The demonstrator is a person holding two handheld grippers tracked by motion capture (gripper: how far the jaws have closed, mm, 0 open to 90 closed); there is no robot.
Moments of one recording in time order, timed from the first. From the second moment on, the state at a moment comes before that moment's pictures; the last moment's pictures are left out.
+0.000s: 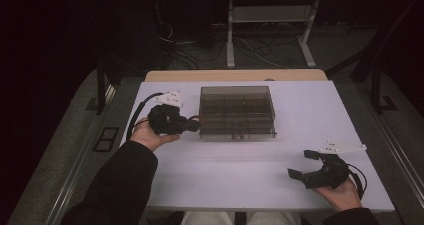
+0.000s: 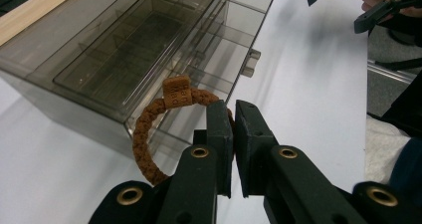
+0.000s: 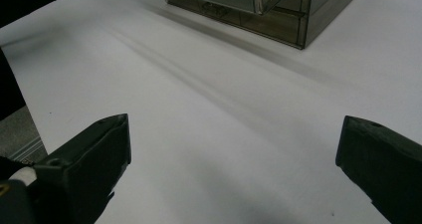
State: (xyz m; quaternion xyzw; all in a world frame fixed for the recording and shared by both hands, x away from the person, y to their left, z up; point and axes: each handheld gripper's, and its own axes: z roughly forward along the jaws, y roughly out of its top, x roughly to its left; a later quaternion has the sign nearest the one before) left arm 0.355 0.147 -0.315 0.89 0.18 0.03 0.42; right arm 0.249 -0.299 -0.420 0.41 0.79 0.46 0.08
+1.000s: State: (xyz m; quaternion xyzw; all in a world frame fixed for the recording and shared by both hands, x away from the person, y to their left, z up) left arm 0.370 0.112 -0.318 0.90 0.16 0.03 0.41; right arm 0.249 -0.300 -0.420 0.41 0.79 0.46 0.08
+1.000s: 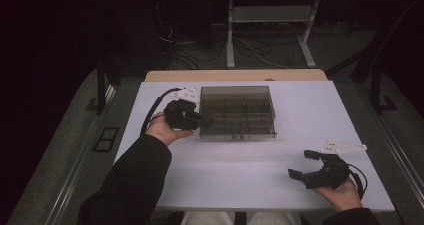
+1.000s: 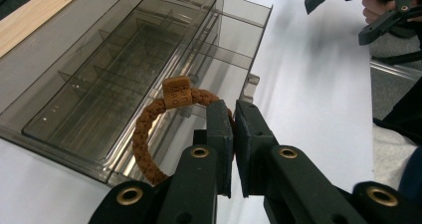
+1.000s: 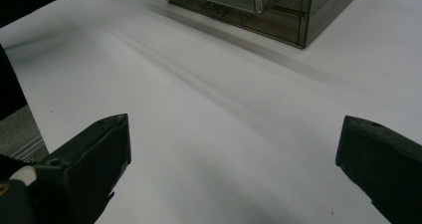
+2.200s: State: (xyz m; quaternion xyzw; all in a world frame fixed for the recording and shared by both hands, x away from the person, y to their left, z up) left arm 0.386 0.095 -0.352 0.90 0.18 0.01 0.39; right arm 0.249 -0.299 -0.421 0.40 0.79 0.45 0.08
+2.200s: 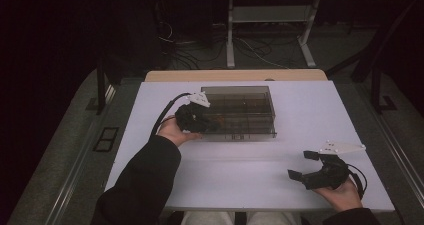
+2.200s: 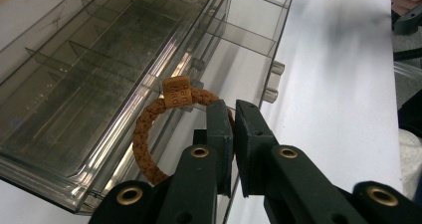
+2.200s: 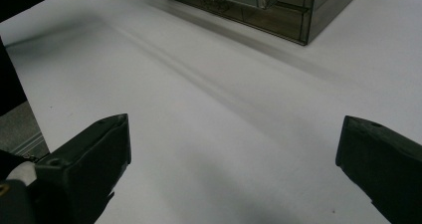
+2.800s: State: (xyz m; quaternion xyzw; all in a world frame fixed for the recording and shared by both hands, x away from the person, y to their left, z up) left arm 0.393 0.092 -0.364 0.90 0.19 0.00 0.38; right arm 0.249 -0.299 -0.422 0.40 0.79 0.45 0.08
